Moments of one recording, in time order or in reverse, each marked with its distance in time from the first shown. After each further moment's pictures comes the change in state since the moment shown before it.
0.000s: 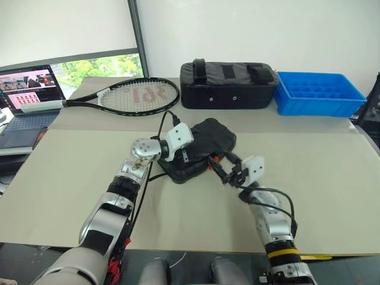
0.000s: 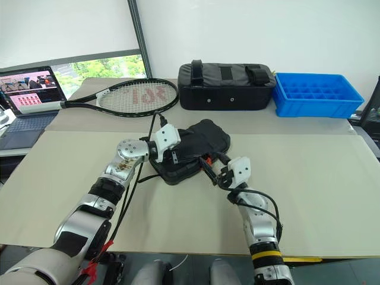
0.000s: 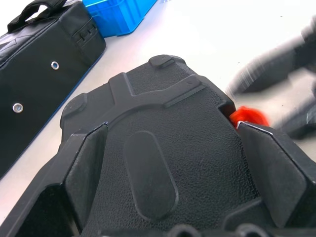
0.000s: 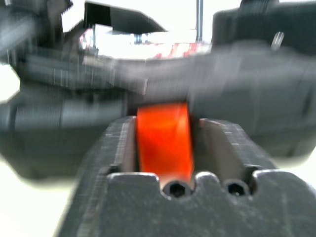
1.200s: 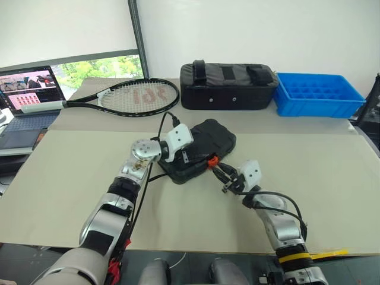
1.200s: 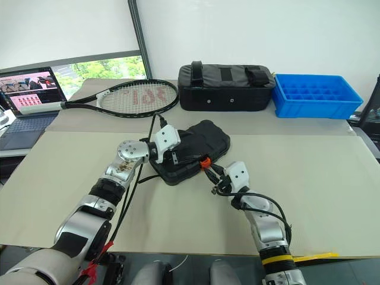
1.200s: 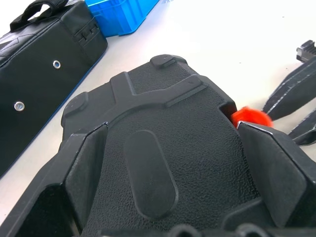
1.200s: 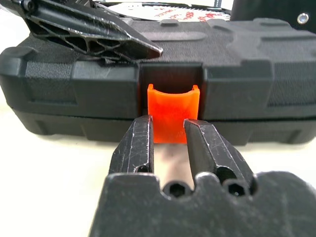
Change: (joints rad) left arm 0.009 0.000 0.001 0.003 0.000 -0.006 0.011; right arm 0.029 -0.108 0.075 -0.054 -0.058 0.169 0.020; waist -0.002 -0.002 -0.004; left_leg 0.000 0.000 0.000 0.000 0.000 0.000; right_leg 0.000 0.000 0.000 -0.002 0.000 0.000
